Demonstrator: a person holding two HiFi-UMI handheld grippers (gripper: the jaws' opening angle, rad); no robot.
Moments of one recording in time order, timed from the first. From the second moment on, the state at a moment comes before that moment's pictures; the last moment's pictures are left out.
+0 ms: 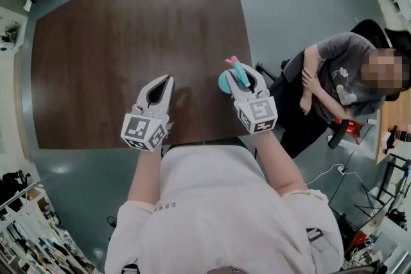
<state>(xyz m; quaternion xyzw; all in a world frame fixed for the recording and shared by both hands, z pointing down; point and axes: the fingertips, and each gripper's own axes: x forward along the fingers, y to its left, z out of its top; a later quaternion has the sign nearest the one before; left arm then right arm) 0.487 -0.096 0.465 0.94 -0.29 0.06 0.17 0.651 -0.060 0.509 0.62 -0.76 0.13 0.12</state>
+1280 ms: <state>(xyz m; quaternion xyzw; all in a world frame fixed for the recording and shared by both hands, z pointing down) 0.444 -0.093 0.445 0.96 -0.24 0.05 0.17 0.652 -0.002 0.474 0.74 -0.66 0.08 0.11</state>
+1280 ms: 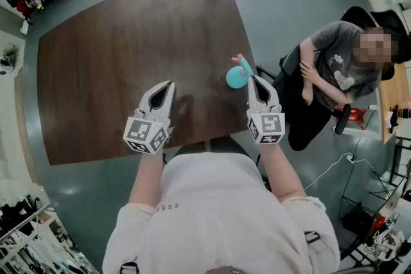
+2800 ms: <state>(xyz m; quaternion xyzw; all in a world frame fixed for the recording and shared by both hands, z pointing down) 0.218 0.124 0.431 0.94 -0.32 0.04 0.15 0.393 0.162 0.462 0.62 -0.77 0.13 0.08</state>
